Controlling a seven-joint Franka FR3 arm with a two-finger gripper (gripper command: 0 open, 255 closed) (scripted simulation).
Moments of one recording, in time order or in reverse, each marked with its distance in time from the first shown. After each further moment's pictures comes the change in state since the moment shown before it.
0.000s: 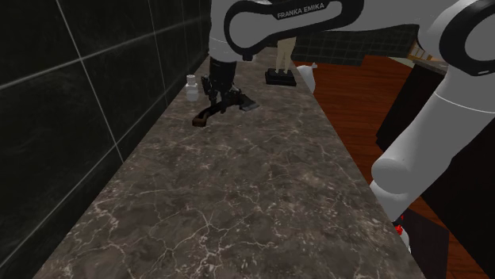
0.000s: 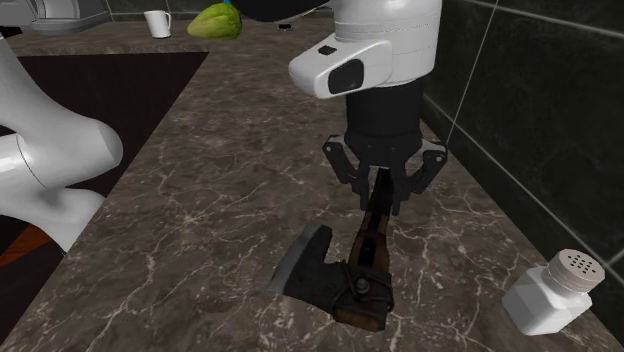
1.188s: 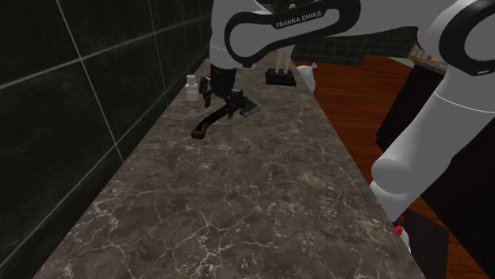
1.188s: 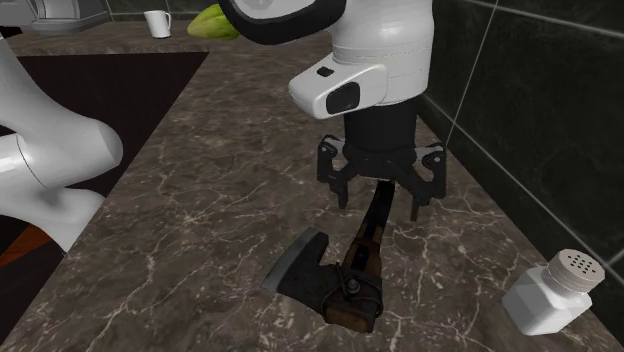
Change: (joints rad) arm 0.001 0.003 0.001 -0.044 -0.003 0.046 0.003
